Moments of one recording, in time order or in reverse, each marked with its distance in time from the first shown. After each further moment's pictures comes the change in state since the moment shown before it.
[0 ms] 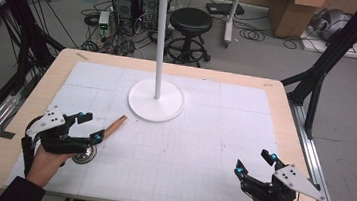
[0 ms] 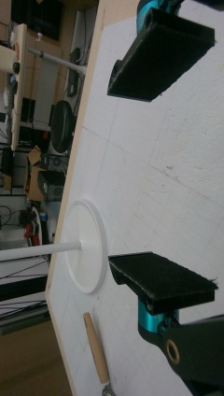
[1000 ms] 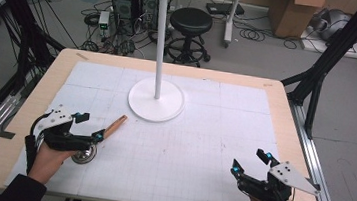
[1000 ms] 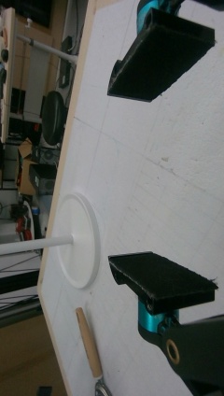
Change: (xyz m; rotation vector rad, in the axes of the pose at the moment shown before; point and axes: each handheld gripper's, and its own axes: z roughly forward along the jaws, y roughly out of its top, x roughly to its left) left arm 0.012 -0.008 0.013 0.124 0.112 -0.015; right arm 0.001 -0.002 0.009 0.036 0.029 0.008
